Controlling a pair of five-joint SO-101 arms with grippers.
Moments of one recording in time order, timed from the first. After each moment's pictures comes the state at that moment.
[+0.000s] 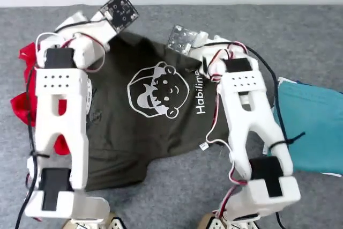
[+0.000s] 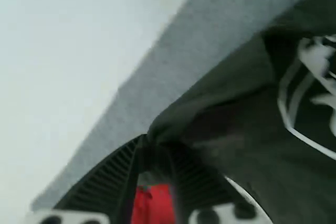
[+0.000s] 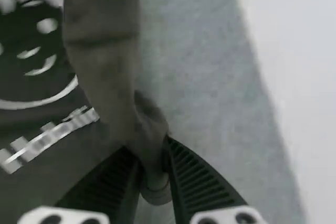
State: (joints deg) left arm -4.2 -2.4 -5.8 66.2 -45.5; right arm -10.4 2.0 6.2 47.5 60.8
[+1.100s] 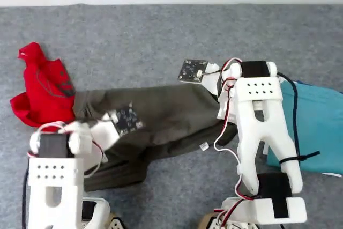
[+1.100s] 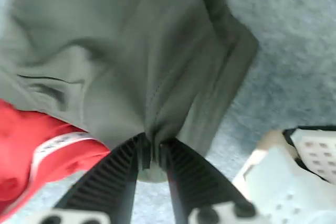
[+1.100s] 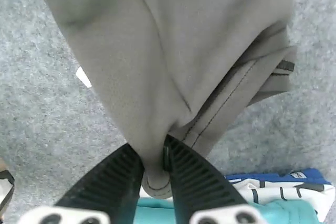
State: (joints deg) left arm -3.4 -50.9 46.5 99.0 -49.7; right arm -6.1 -4.9 8.7 87.4 65.6
